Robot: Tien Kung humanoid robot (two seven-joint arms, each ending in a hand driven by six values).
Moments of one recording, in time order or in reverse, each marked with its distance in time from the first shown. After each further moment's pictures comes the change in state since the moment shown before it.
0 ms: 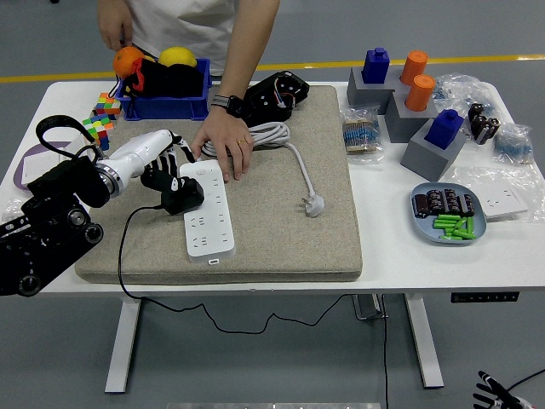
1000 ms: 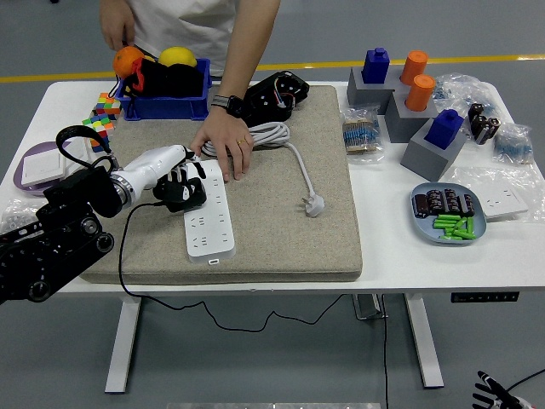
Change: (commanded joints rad) left arm -0.012 -0.014 0.068 0.001 -0.021 -0.022 0.014; right arm 0.001 -0.001 -0.006 0.000 0.005 0.001 0.000
